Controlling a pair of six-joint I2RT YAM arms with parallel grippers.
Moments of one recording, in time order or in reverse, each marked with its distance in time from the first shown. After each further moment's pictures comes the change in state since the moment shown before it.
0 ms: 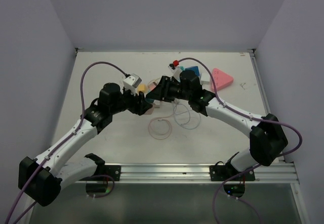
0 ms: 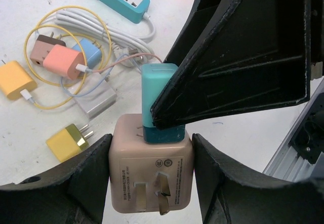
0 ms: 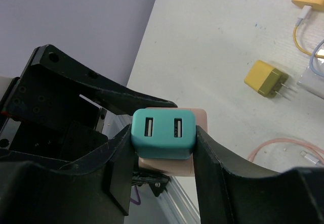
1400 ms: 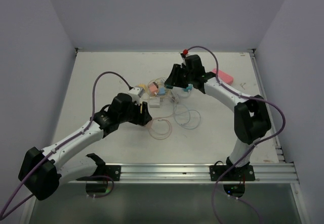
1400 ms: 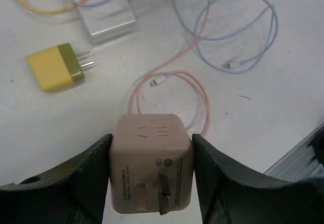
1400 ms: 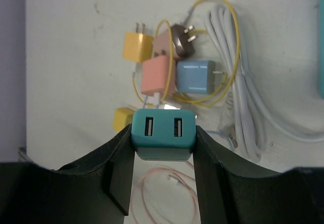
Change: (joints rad) left arm -0.131 0.028 -0.129 -0.088 -0.222 -0.206; right arm -0.231 0.259 0.281 -0.317 0.147 -0.260
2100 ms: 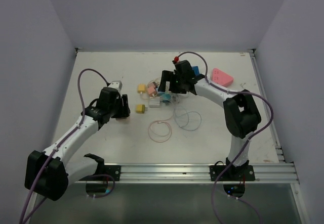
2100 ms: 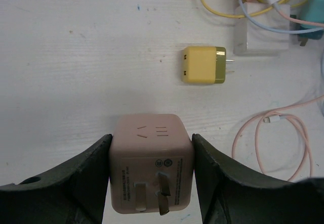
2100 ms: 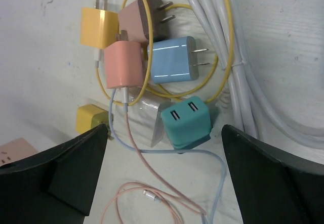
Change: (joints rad) left arm 0.283 0.034 0.040 -0.167 -0.180 0.021; right arm 0.068 0.155 0.030 -0.049 0.086 -0.048
